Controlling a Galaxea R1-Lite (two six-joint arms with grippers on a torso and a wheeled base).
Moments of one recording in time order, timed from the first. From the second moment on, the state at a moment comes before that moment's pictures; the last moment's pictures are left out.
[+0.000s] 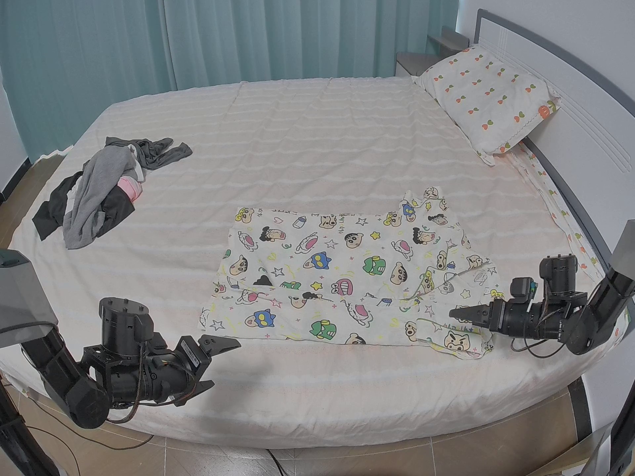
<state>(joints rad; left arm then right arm) -0.31 1.90 -0.27 -0.99 -0.28 -1.11 0.03 2.03 -0.54 -0.88 0.61 0.37</state>
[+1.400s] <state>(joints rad) -0.31 1.90 -0.26 -0.99 -0.28 -1.11 -0.06 2.24 -0.67 -0.89 0.83 0.15</state>
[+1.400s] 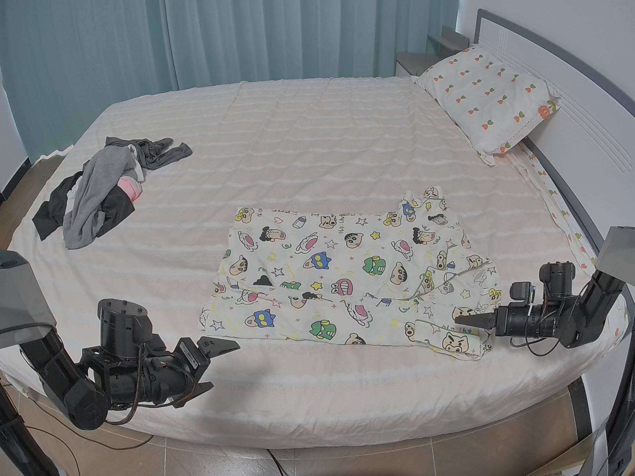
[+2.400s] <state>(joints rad) -0.31 1.89 -0.26 -0.99 -0.28 -1.11 -0.08 2.23 -0.66 -0.99 0.82 0.13</state>
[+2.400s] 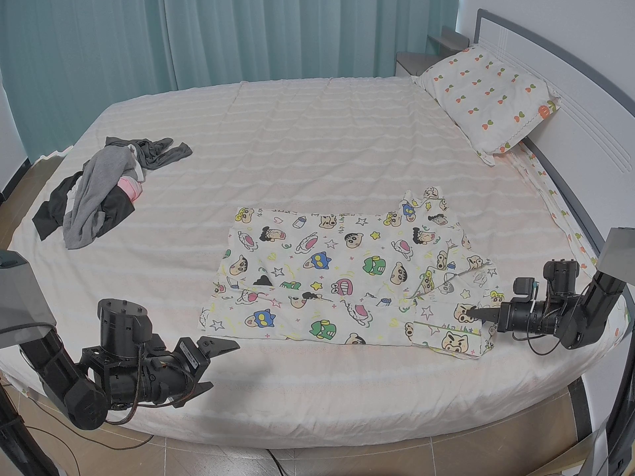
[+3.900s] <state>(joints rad) -0.31 1.90 -0.26 -0.99 -0.28 -1.11 -0.08 2.34 -0.96 -0.85 0.69 0.14</state>
